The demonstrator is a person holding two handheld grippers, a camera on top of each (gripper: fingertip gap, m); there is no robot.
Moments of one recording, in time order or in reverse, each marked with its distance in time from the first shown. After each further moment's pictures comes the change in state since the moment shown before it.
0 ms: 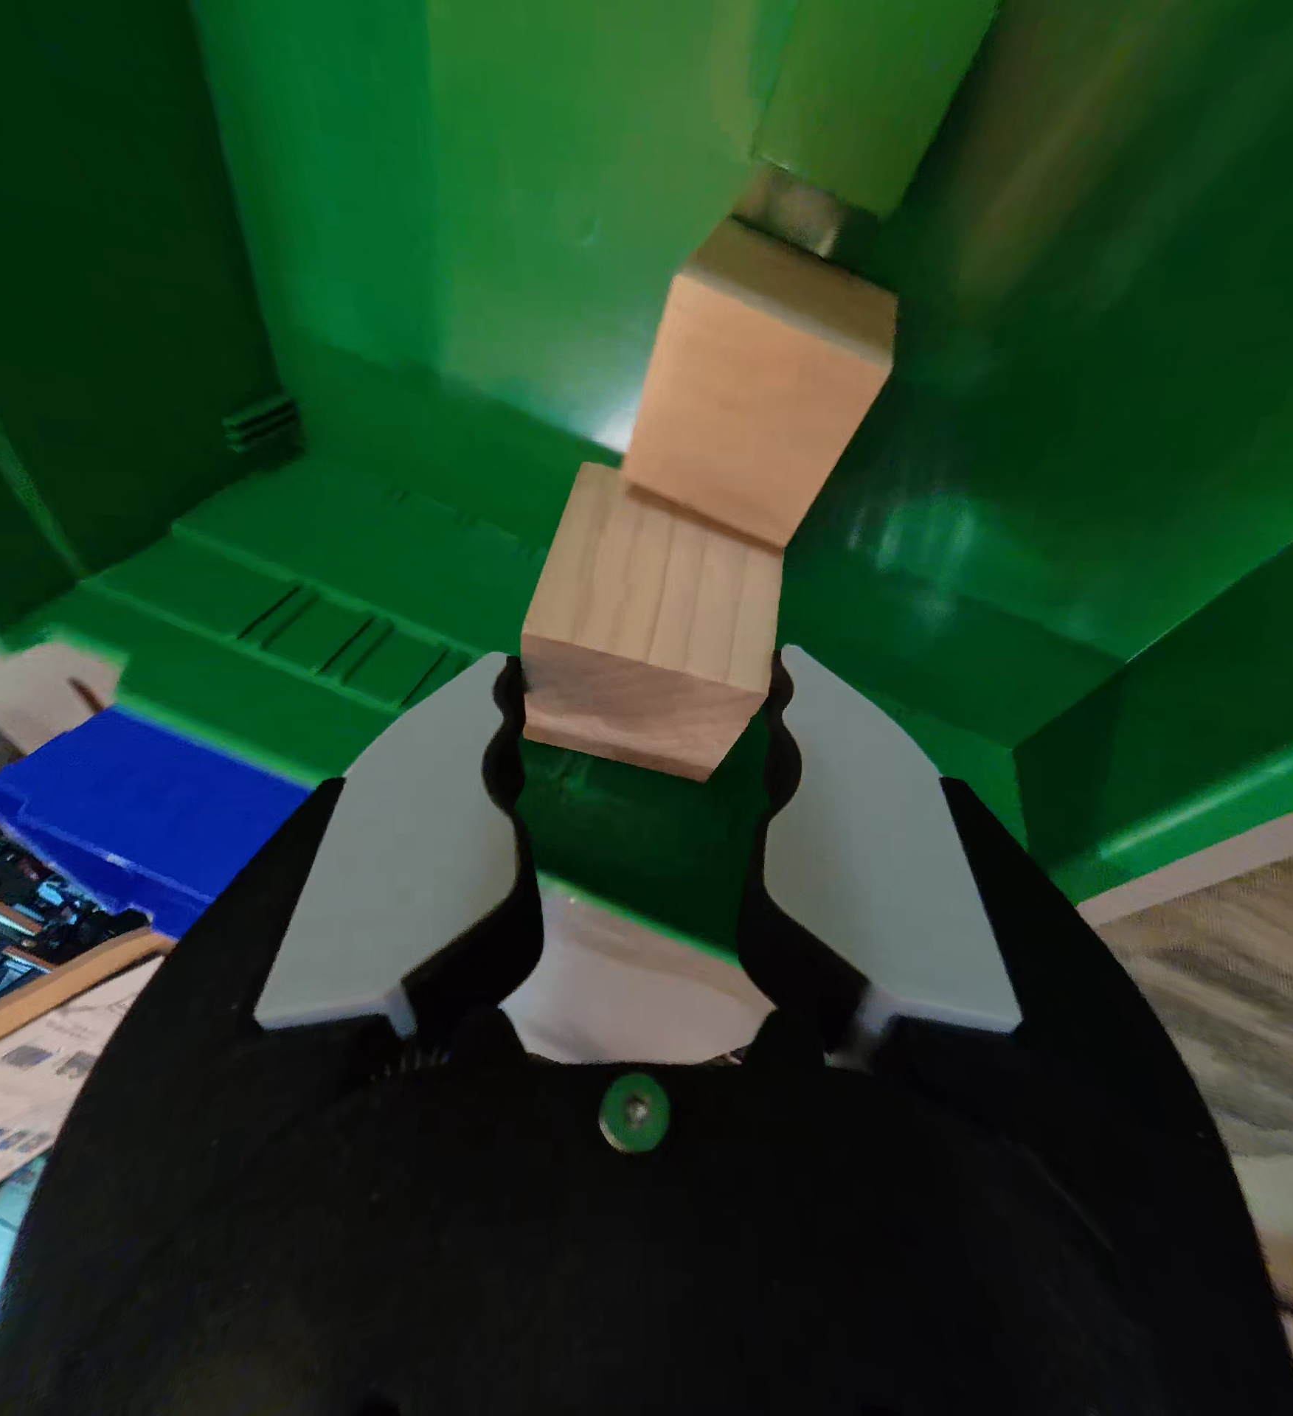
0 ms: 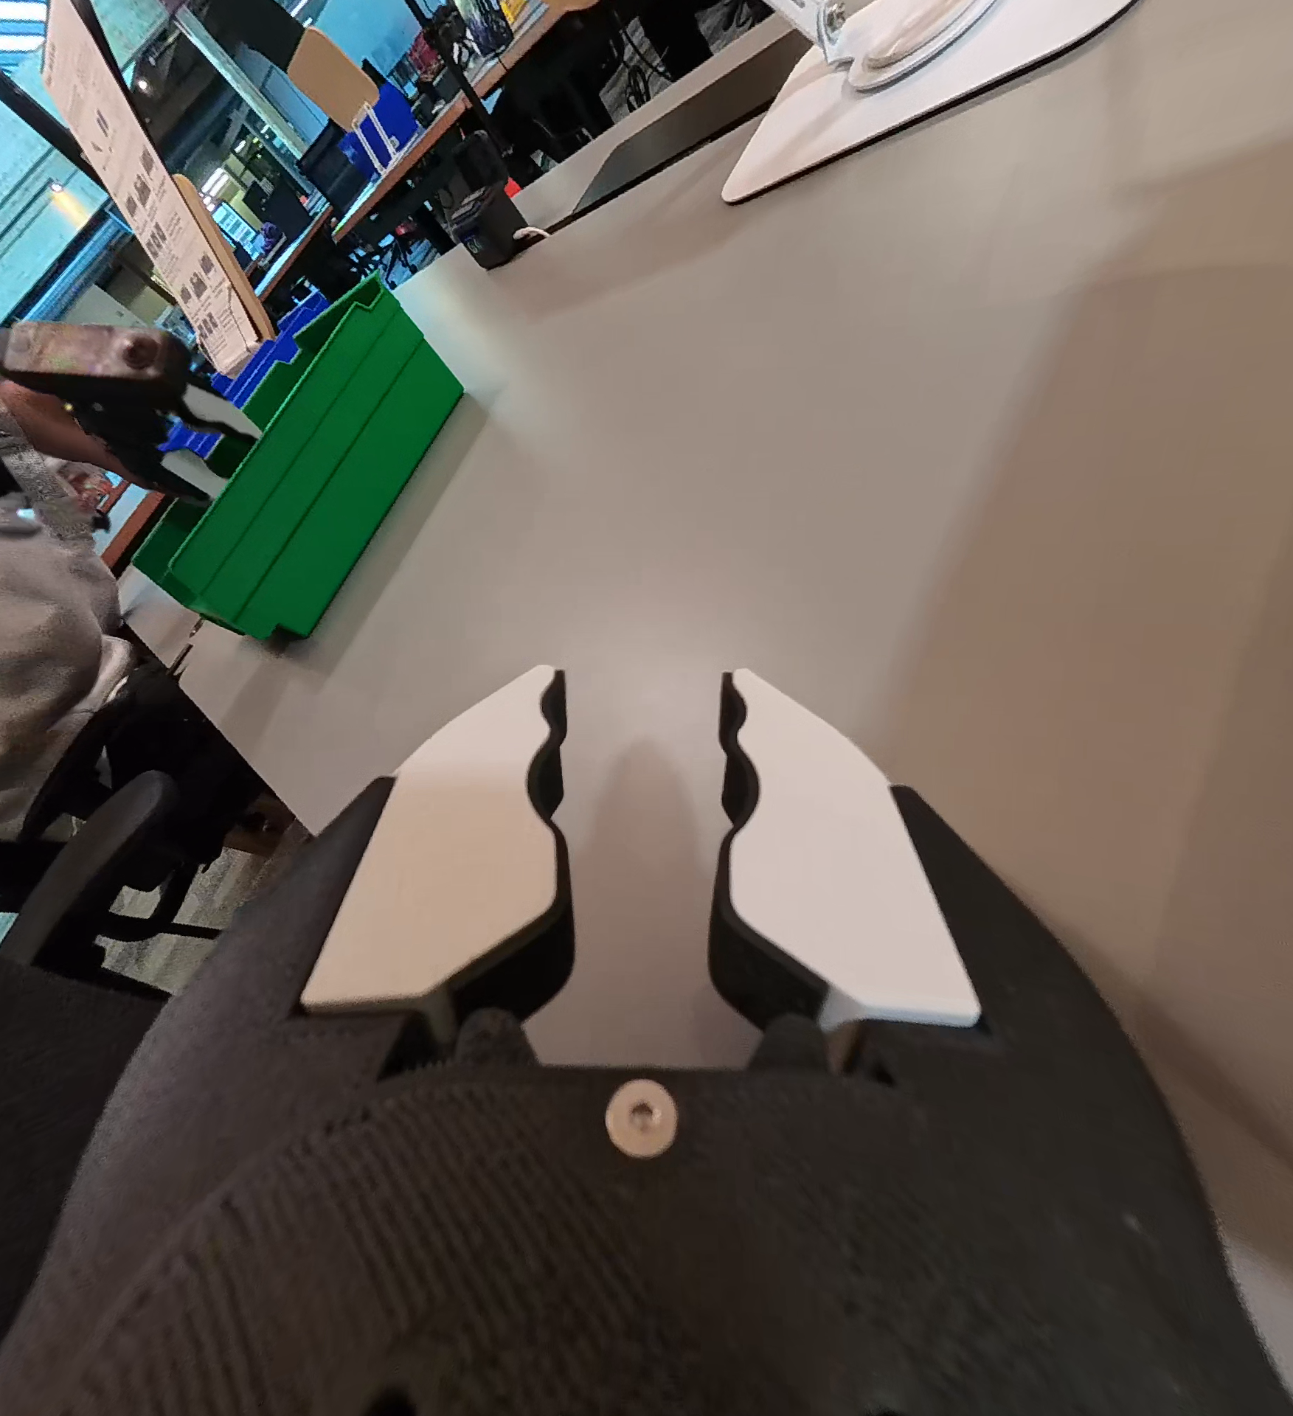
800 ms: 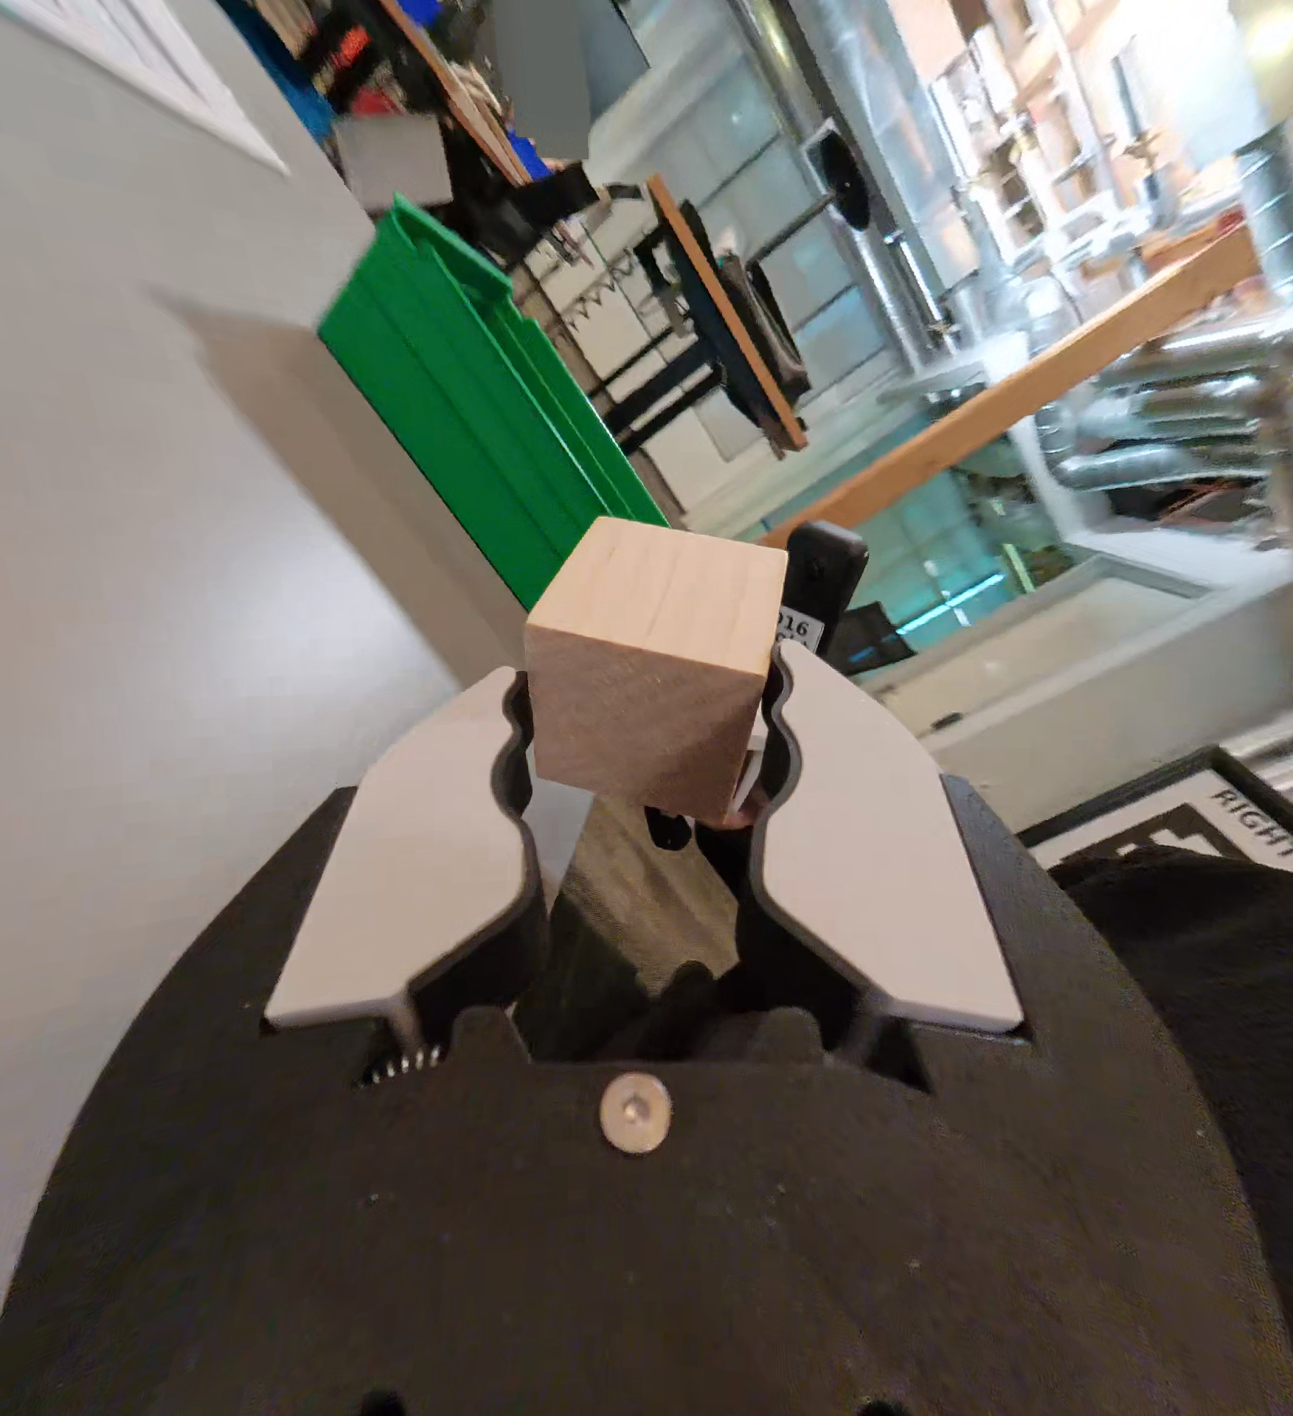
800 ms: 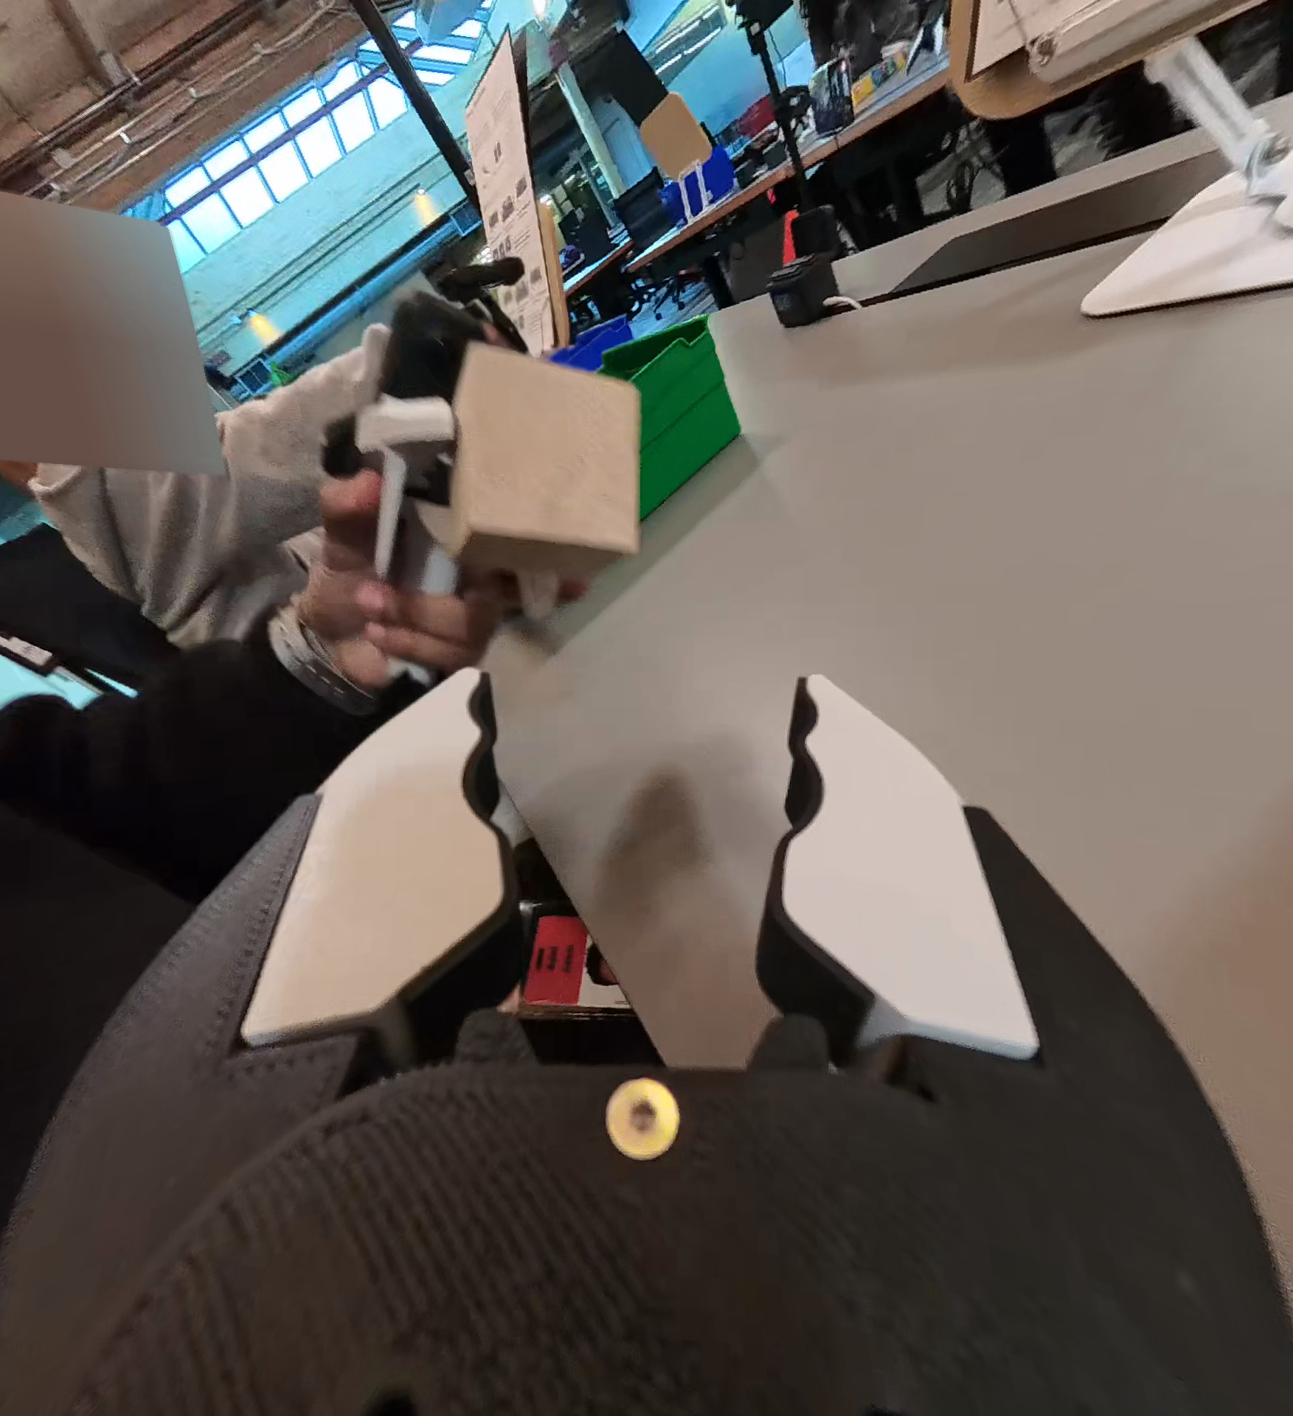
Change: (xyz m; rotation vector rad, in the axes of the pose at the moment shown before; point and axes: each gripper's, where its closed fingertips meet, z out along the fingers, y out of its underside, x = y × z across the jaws) left arm 0.209 -0.360 -0.256 1.515 1.171 -0.785; right arm -0.086 -0.006 -0.012 0.058 -0.341 -0.158
